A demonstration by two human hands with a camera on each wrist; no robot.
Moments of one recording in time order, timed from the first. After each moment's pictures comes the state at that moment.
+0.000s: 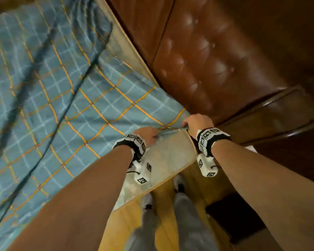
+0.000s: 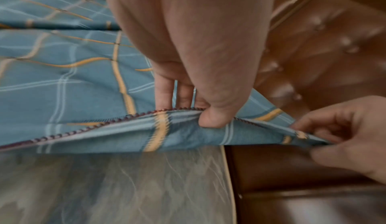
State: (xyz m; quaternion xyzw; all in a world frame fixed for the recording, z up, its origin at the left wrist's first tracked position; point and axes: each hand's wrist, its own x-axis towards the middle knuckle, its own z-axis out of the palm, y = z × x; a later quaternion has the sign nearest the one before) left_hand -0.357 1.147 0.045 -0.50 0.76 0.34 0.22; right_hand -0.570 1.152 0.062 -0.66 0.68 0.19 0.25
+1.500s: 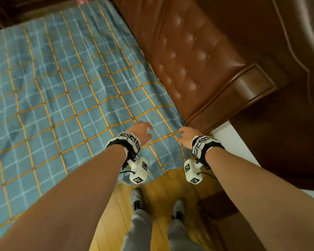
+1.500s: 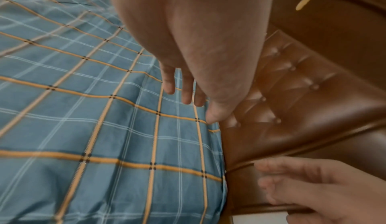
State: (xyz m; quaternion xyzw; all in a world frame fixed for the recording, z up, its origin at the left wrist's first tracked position) left_hand -0.366 1.291 0.093 -0.60 0.72 0.33 0.13; right_hand -0.588 1.322 0.081 -0.58 0.70 0.11 0.40
